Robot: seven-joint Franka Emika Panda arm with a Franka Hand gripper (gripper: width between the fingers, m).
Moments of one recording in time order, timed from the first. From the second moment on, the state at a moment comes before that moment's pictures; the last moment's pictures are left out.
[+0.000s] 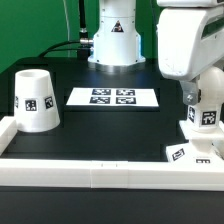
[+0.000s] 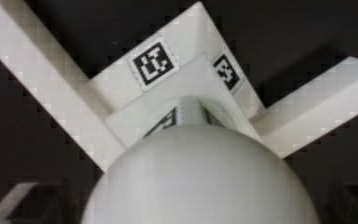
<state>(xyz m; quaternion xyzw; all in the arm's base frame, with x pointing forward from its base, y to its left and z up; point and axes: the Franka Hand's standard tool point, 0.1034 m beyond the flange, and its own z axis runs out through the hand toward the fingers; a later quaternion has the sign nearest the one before) 0.628 0.084 0.114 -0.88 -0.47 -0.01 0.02</state>
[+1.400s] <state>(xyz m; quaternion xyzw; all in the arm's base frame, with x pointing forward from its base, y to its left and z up) 0.631 0.086 0.111 -0.68 -0.73 0.01 -0.01</state>
